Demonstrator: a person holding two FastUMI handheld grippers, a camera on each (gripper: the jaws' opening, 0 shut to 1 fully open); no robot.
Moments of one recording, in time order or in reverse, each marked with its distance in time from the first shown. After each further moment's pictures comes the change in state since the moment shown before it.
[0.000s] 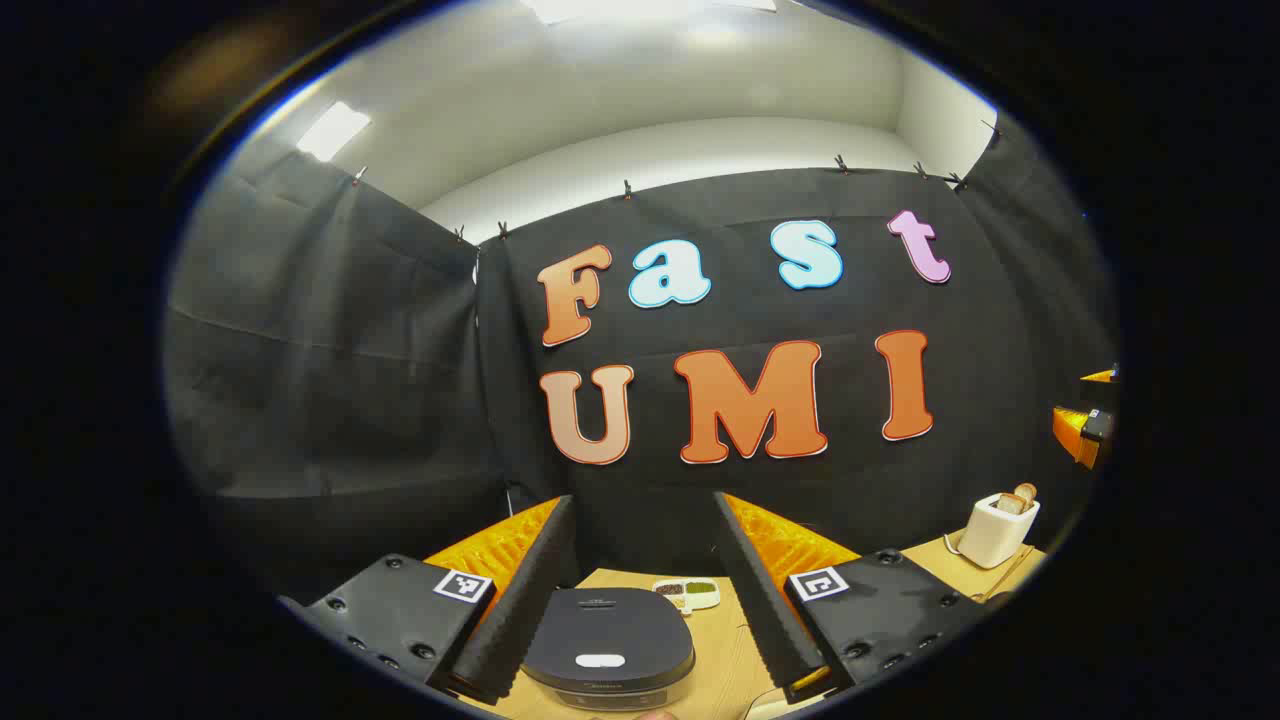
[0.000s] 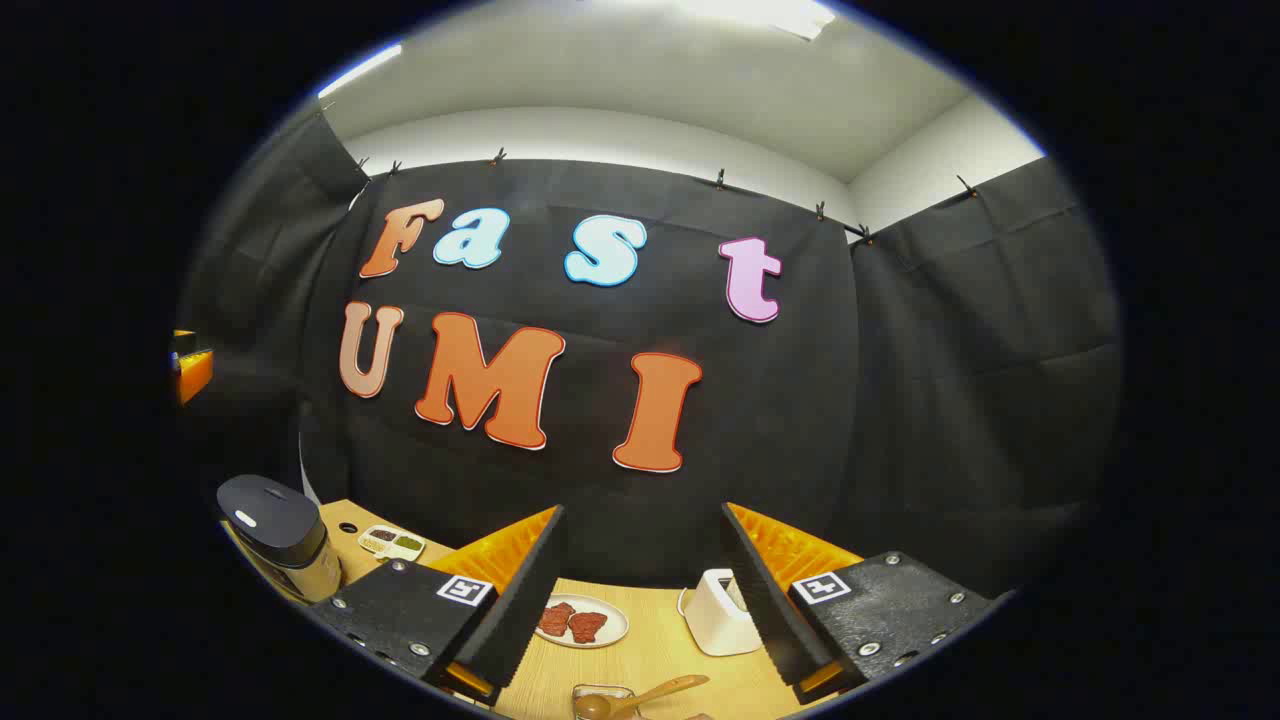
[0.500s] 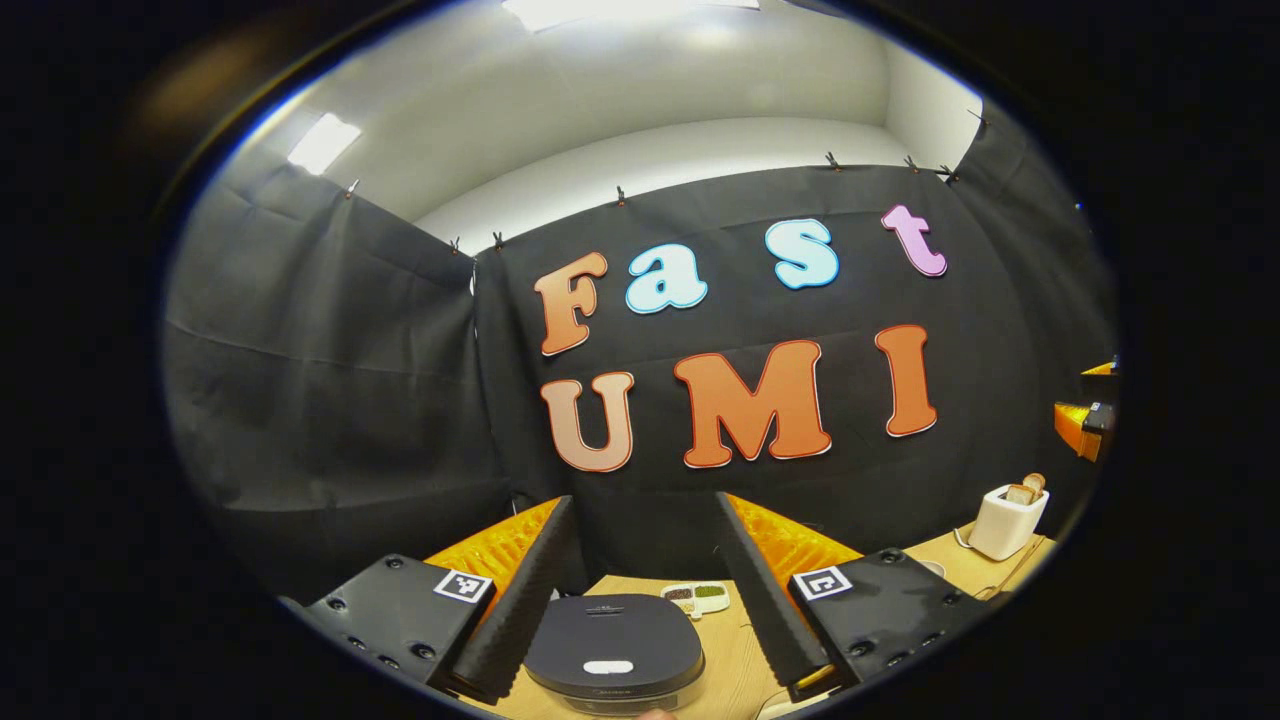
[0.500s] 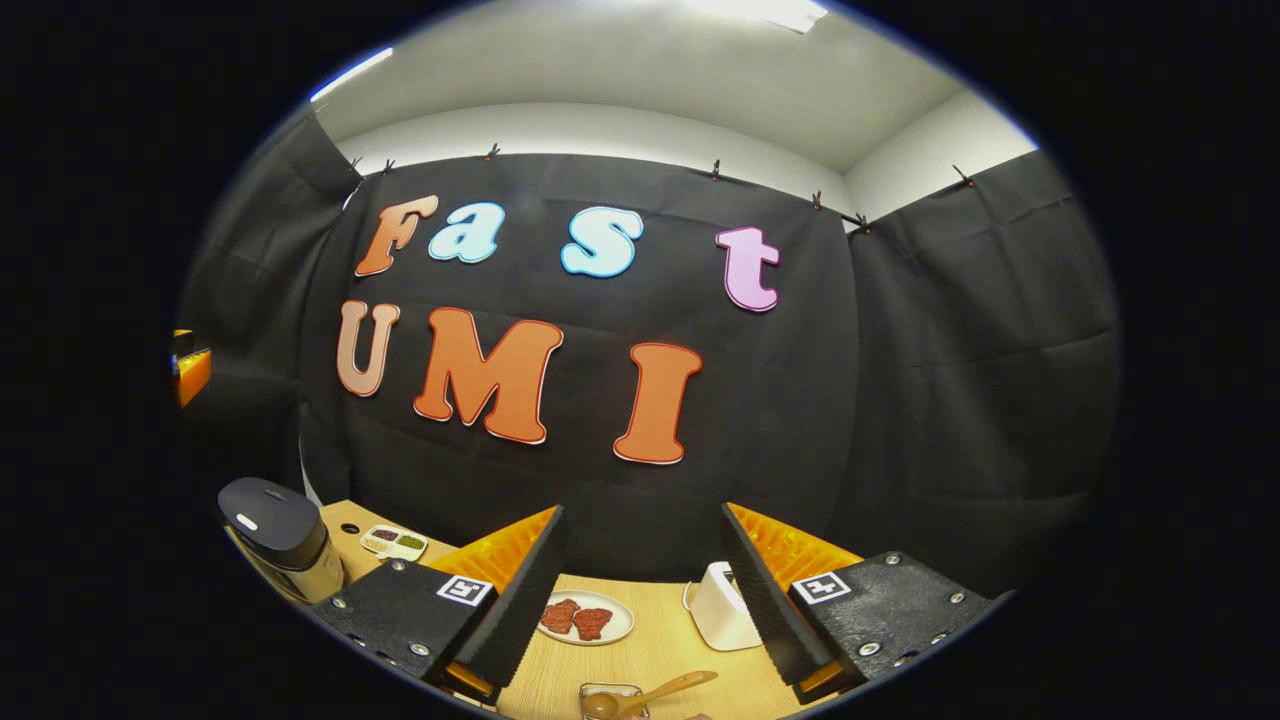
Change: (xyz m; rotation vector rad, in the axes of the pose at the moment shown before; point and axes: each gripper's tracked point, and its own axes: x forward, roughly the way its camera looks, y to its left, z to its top) left arm 0.005 -0.002 -0.002 0.032 -0.012 0.001; right arm 0.004 0.005 -0.010 0.021 0.030 -0.002
